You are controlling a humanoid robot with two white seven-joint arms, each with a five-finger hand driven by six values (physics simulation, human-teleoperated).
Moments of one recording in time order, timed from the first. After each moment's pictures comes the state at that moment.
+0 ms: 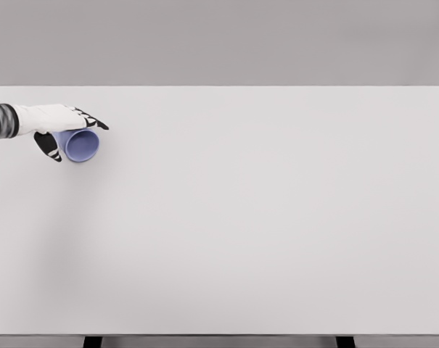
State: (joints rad) left arm -0.91 0.66 -0.76 -0.86 -0.57 -0.61 -0.58; right arm -0.01 0.00 -0.08 -0.01 0.07 -0.06 0.07
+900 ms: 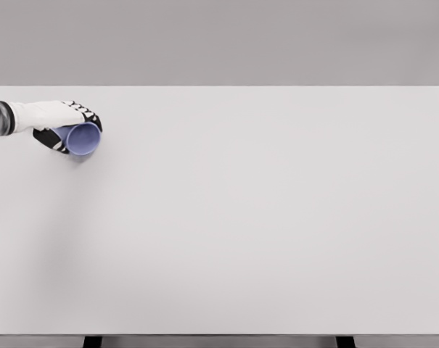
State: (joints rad) left arm -0.92 0.67 -0.75 -0.85 -0.51 -0.61 -0.58; right arm -0.01 0.00 -0.08 -0.01 0.07 -0.06 0.07
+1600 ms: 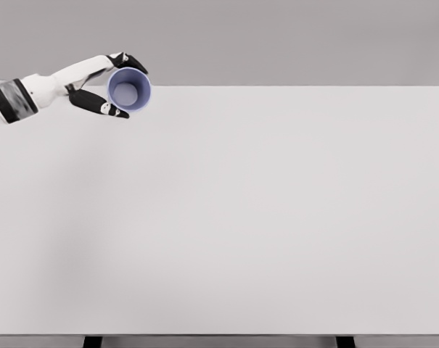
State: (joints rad) left arm -0.92 0.58 -0.75 -0.85 0.33 -0.61 -0.61; right arm -0.01 0.00 -0.08 -0.01 0.07 -0.06 0.07
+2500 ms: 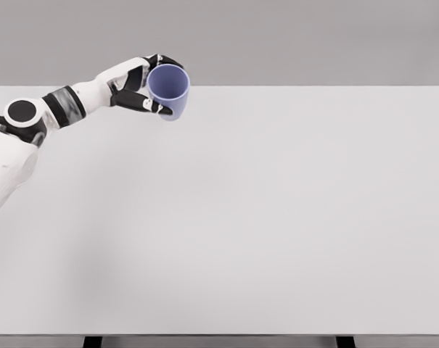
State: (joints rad) left arm -0.90 0.45 -0.76 -0.88 0.60 -0.19 -0.61; right arm -0.02 0.00 -0.08 -0.01 0.07 -0.06 0.07
